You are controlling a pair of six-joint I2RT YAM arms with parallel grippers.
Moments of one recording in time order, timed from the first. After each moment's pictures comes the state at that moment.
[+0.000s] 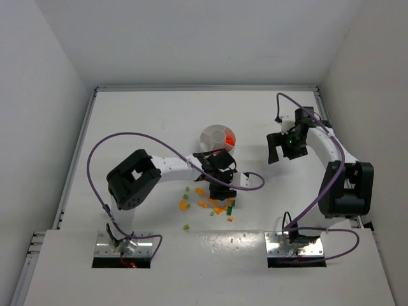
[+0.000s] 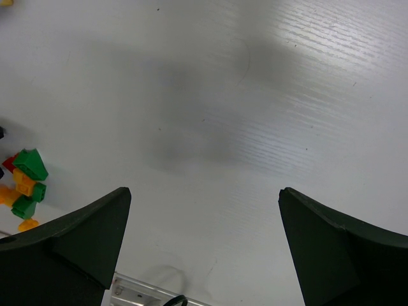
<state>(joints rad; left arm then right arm) -0.96 1.92 1.20 -0.38 0.35 0.61 -0.07 1.57 1.08 -0.78 -0.27 -0.27</state>
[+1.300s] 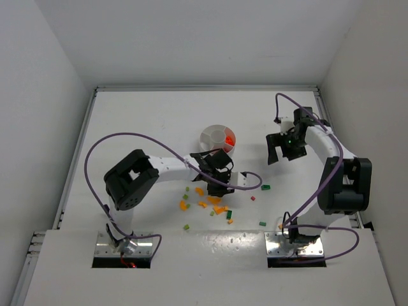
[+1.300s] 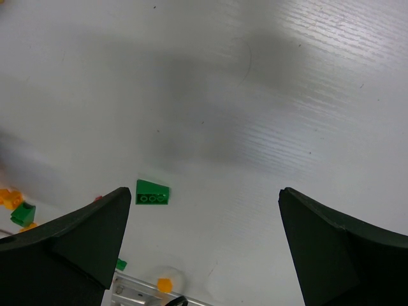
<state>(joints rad) -0.94 1.90 1.17 -0.36 0.37 0.62 -0.07 1.61 1.09 -0.78 -0.27 -0.27</state>
